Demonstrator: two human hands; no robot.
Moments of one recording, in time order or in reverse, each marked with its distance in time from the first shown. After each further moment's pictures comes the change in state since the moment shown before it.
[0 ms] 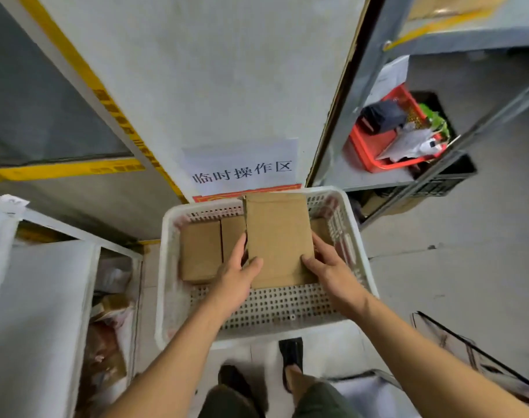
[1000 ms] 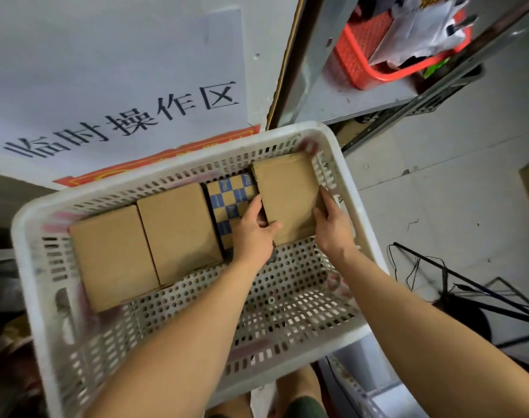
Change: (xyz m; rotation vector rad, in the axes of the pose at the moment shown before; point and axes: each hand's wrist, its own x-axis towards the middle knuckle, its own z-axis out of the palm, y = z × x) left_hand 0.246 -0.131 0.130 0.295 0.019 -0.120; right_hand 0.187 0.177 -0.086 -0.389 0.517 0.229
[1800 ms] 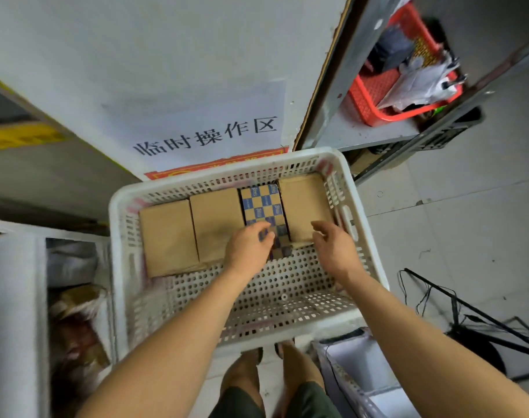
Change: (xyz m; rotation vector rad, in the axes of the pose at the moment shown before) left_hand -0.113 0.040 -0.094 0.491 0.054 0.195; right_hand -0.103 -0.058 -0.029 -0.186 -0.177 -0.119
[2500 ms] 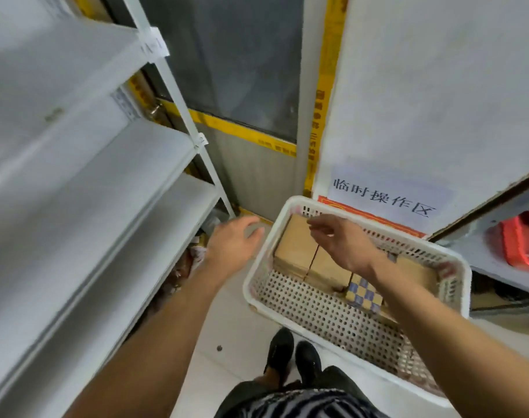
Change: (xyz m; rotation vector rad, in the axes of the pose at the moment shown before) left_hand -0.290 -0.071 -0.237 -0.039 0.603 -0.340; right_hand -0.165 -0.272 0.030 -0.353 -0.479 -0.852
